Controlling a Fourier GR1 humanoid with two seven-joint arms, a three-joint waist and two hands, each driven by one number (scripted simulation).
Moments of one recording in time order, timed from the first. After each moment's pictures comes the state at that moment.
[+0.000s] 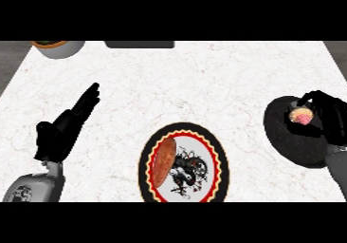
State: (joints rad) left arm -0.14 0.20 -0.03 -1.60 -0.06 -0.12 0.20; right arm -0.32 -0.48 0.02 -1.00 0.45 -0.51 -0.32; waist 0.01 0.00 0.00
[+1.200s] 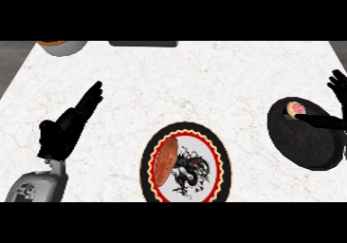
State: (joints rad) left arm -0.16 0.18 -0.03 -1.60 -0.07 -0.13 0.20; right arm -0.61 -0.52 -0.35 -0.35 0.11 0.00 -0.65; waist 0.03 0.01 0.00
